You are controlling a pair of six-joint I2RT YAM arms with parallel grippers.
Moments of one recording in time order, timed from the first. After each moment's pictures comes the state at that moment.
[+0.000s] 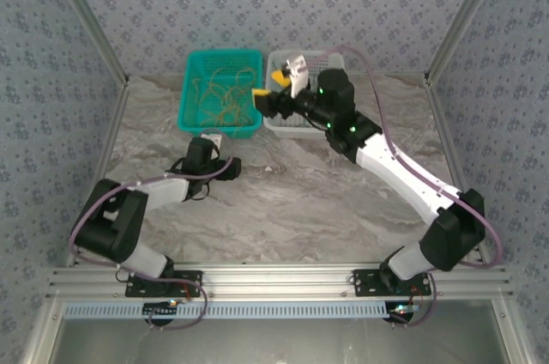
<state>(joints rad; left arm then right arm) -0.40 1.54 0.63 0.16 -0.01 -0.26 0.64 1.46 1.31 0.08 -0.28 0.08</state>
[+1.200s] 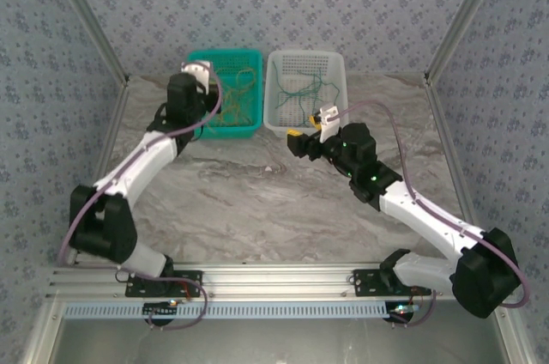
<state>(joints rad) -0.31 1.55 1.23 -0.01 -0.04 -0.12 0.61 1.15 0.79 0.21 -0.07 0.13</state>
